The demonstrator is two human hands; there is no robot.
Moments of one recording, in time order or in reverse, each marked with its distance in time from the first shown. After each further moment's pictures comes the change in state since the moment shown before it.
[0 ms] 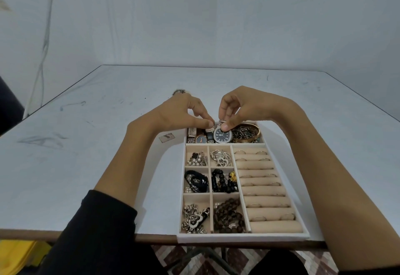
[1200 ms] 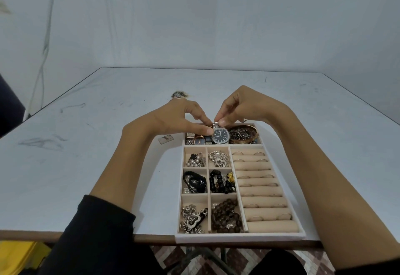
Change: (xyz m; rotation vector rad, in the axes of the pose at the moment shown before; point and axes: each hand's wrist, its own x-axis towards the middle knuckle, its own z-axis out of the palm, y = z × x) left_hand -0.004 -0.005 -0.003 -0.039 -0.103 -0.035; right_hand 0.010 0.011 0.003 0.077 0.103 0.019
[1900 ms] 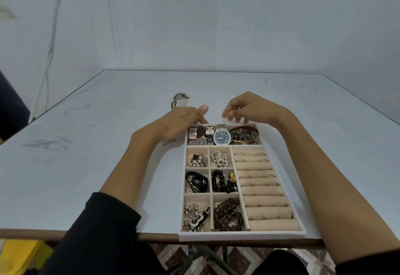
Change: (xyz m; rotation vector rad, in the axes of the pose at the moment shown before) left_hand 0.000 -0.012 0.014 -0.058 0.076 -0.111; right_hand 0.004 0.022 -0.002 -0.051 0.051 0.033
